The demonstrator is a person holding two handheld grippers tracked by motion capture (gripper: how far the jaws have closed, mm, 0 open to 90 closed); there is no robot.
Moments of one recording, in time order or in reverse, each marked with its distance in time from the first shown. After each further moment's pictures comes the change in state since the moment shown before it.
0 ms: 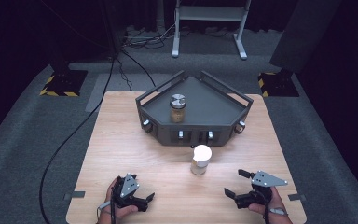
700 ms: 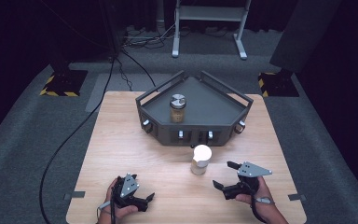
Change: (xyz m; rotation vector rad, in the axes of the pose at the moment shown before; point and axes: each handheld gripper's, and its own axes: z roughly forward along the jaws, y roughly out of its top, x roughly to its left) left arm 0.000 0.000 0.000 -0.001 0.001 0.000; right arm 0.002 0.026 0.035 0.017 0.012 -0.052
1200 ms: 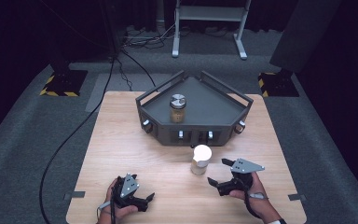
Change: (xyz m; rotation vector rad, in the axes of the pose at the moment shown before) left arm 0.000 0.000 0.000 -0.001 0.001 0.000; right arm 0.001 0.010 0.019 0.017 0.003 -0.018
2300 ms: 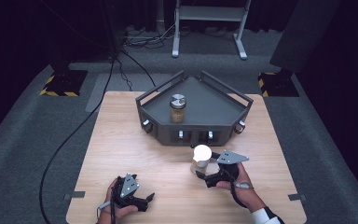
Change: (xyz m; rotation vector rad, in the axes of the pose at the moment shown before) left arm 0.000 0.000 0.000 0.001 0.000 0.000; right arm -0.007 0.016 0.043 0.000 0.042 0.000
